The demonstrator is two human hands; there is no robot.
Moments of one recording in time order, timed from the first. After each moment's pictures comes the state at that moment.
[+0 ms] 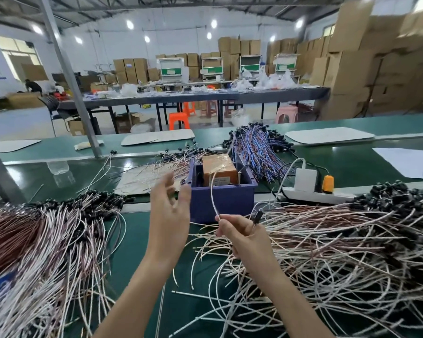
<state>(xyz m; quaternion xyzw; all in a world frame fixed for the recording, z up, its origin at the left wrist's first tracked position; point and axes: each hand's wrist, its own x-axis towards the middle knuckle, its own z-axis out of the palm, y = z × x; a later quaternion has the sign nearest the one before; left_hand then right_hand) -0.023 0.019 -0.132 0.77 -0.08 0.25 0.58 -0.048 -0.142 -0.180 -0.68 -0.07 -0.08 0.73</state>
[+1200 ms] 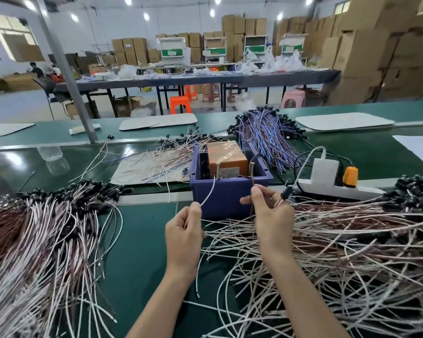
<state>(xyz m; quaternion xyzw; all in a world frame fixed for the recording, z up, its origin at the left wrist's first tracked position) 0.012 0.002 -0.207 0.66 0.00 0.18 0.73 0.016 -0.145 -0.187 -0.65 0.09 -0.27 0.71</state>
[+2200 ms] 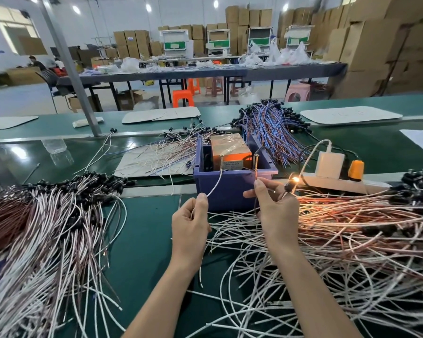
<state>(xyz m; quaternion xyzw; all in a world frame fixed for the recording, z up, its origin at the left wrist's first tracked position) 0.012 0.000 -0.207 0.67 0.00 0.16 0.72 0.018 -0.150 -0.193 -0.67 0.06 -0.26 0.70</state>
